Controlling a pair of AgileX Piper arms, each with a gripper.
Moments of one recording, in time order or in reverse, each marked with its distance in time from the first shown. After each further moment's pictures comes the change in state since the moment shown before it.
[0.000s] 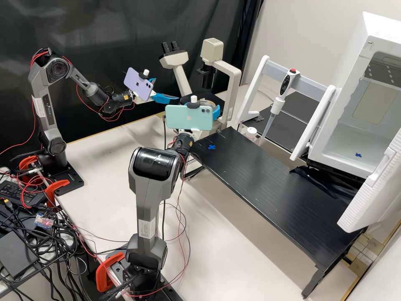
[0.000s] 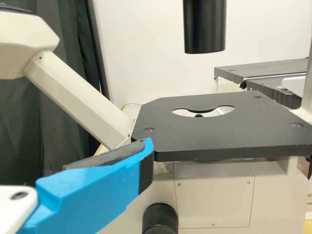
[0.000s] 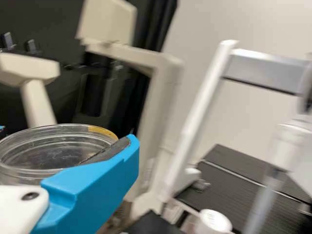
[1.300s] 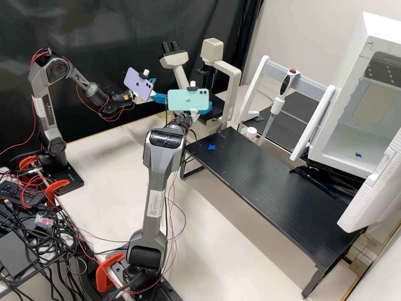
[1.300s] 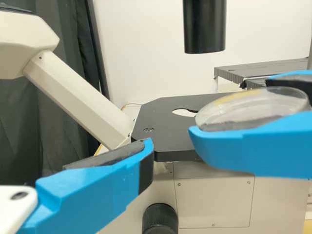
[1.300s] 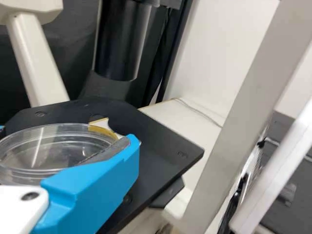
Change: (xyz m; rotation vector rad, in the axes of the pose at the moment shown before) left arm 0.000 0.000 0.000 0.000 0.000 0.000; right arm 0.135 -0.048 -0.008 0.002 -0.107 -0.186
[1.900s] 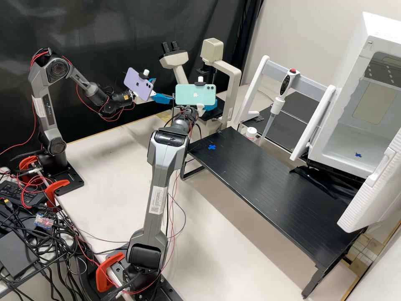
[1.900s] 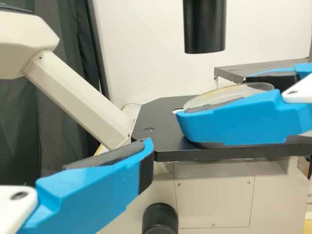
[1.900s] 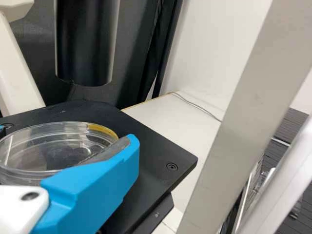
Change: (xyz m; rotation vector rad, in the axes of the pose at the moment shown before) left arm 0.000 0.000 0.000 0.000 0.000 0.000; right arm 0.035 0.014 0.002 0.066 -0.032 -0.036
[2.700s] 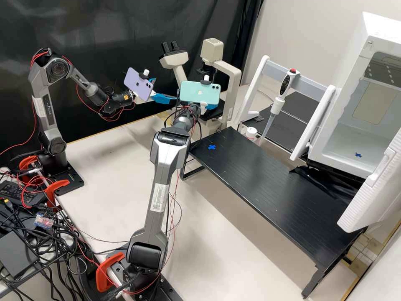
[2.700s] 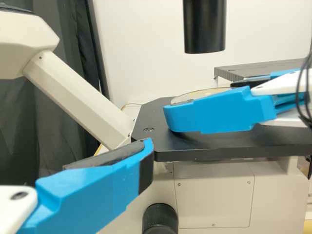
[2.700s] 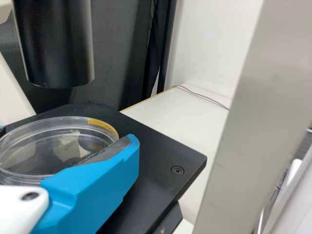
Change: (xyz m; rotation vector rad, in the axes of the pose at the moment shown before) left arm 0.000 0.000 0.000 0.000 0.000 0.000; right arm 0.025 0.004 0.000 0.084 -0.032 -0.029
